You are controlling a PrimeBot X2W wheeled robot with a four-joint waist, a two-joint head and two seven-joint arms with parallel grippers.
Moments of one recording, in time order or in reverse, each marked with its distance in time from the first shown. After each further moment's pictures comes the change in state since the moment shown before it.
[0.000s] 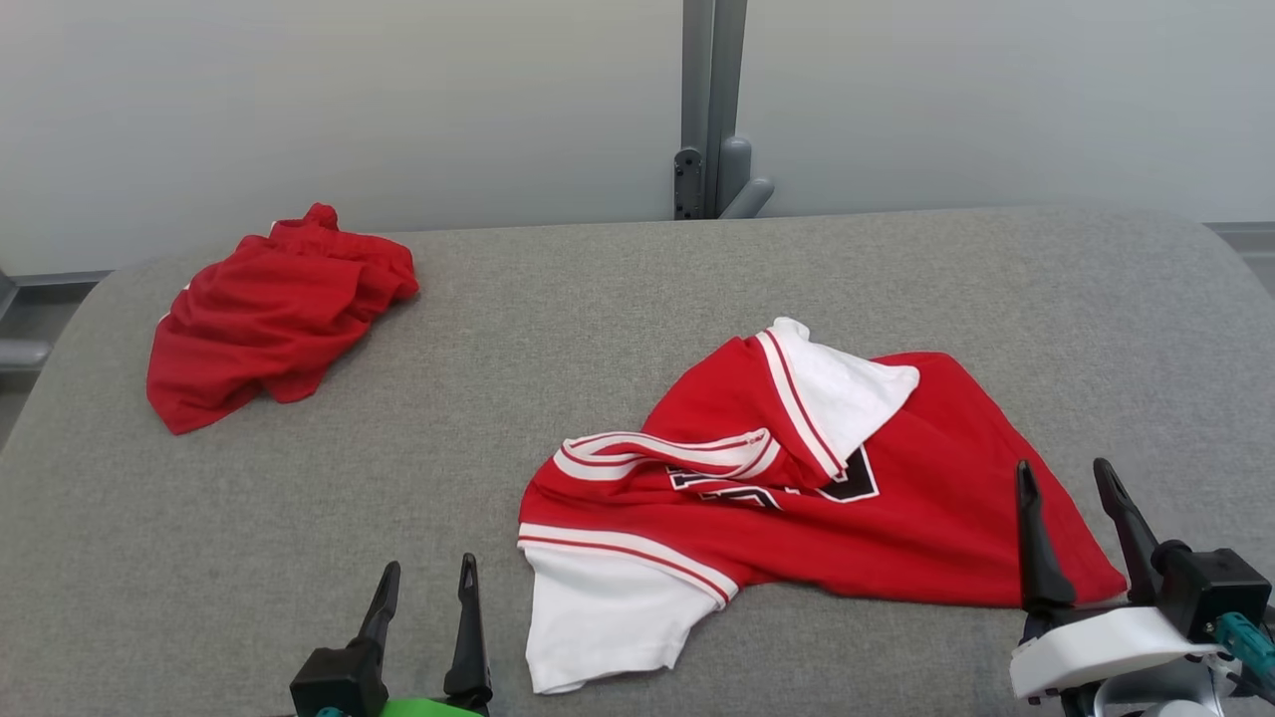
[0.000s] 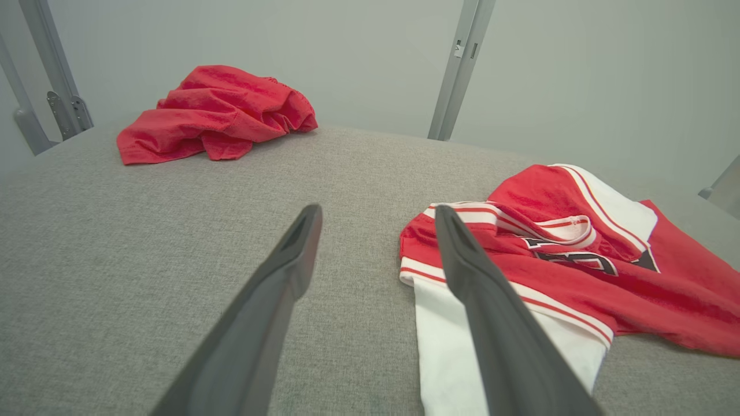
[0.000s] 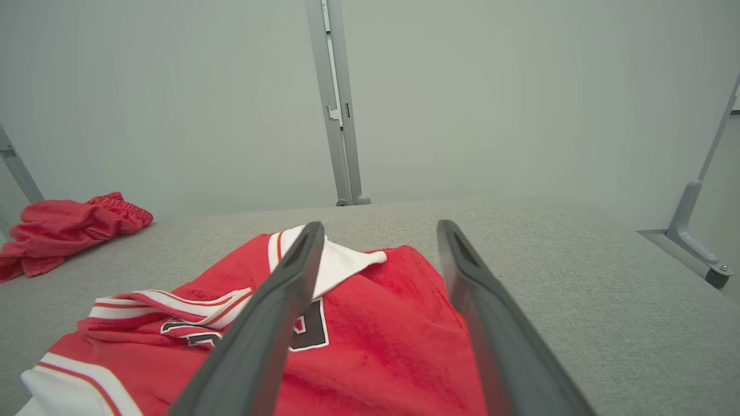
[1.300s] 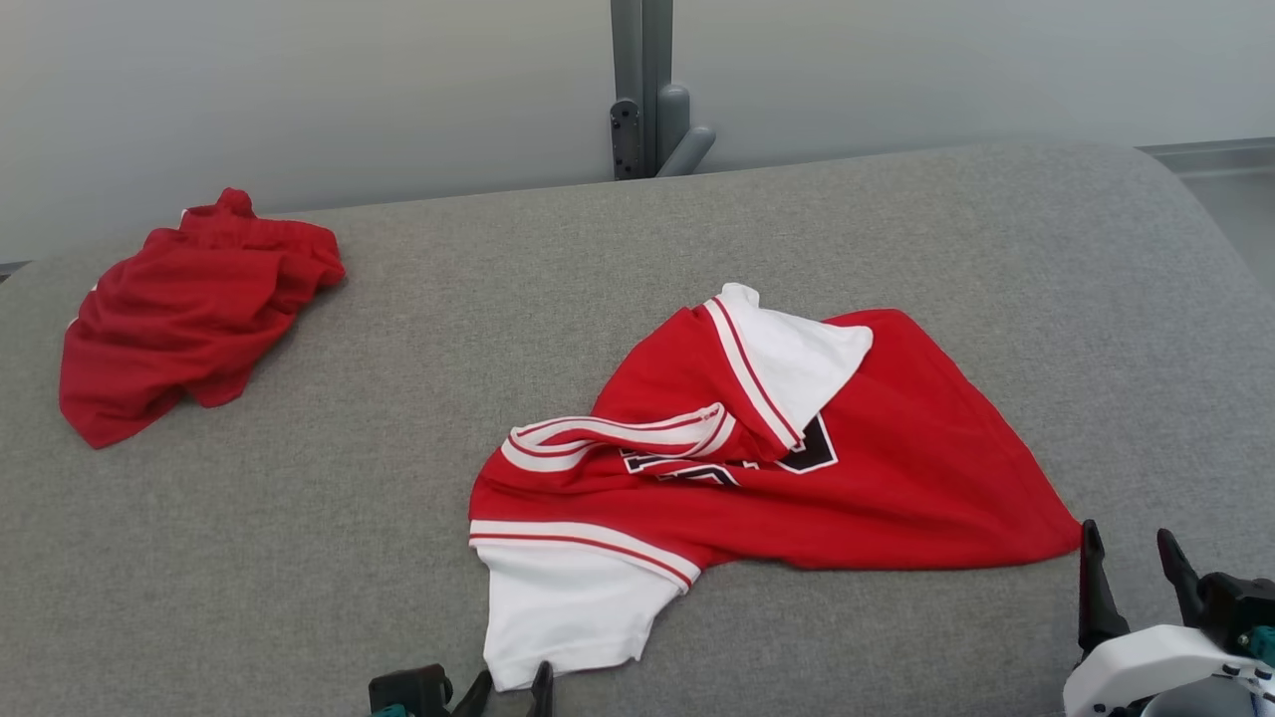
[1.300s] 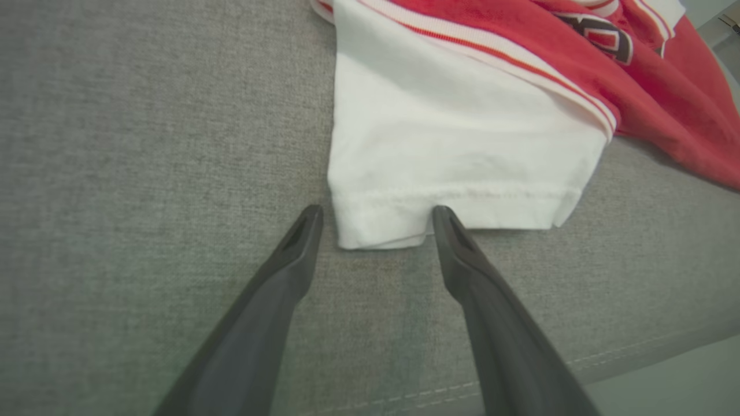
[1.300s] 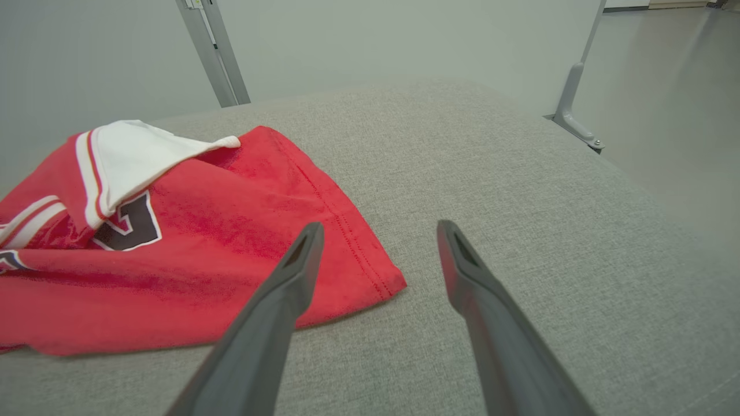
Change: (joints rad) left arm -0.051 -0.001 -0.156 0.251 -0.251 -0.038 0.218; right arm -0.045 0.000 -0.158 0.263 -0.032 0.000 0.006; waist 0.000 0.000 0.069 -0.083
